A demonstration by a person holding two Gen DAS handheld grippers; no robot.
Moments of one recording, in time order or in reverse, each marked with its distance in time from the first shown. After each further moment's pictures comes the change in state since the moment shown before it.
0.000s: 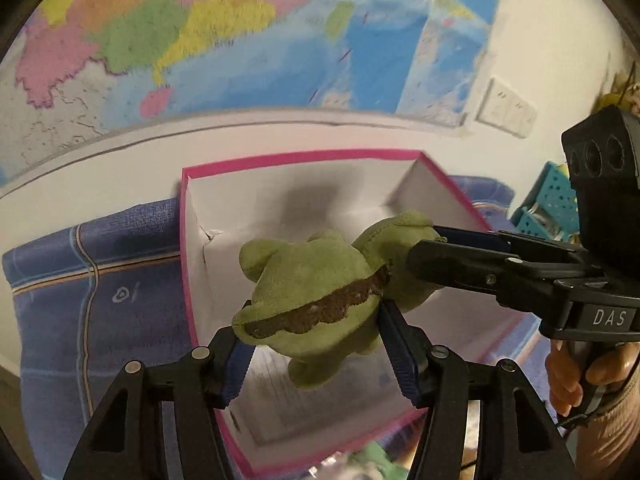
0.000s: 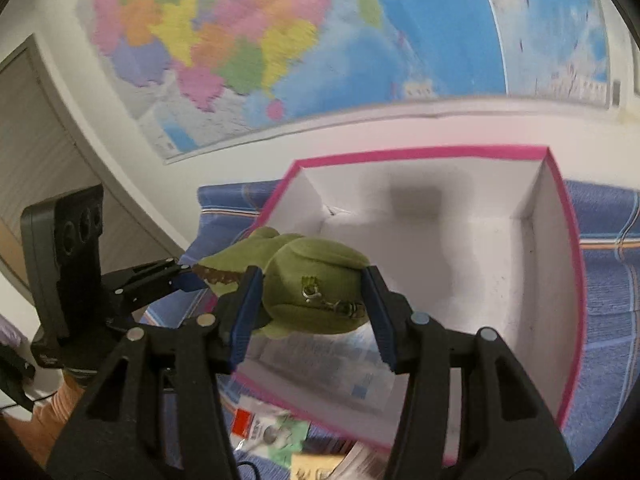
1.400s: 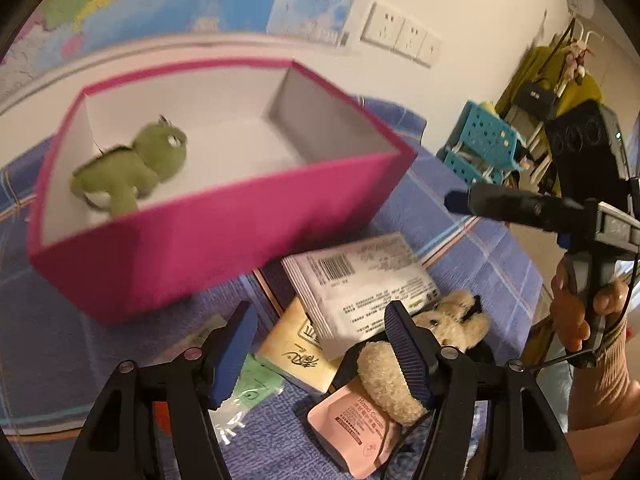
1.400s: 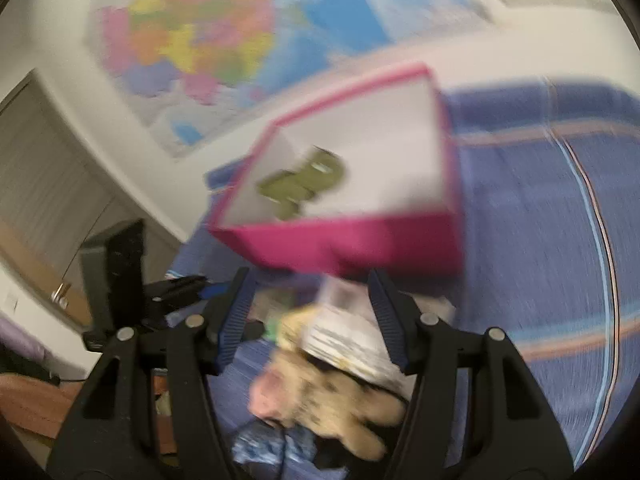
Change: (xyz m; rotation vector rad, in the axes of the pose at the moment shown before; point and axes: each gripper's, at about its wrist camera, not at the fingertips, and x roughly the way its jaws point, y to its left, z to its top) left arm -0.008 -0.097 -0.107 0.090 0.099 -0.242; right arm -0.116 -0.040 -0.124 0.136 -0.031 0.022
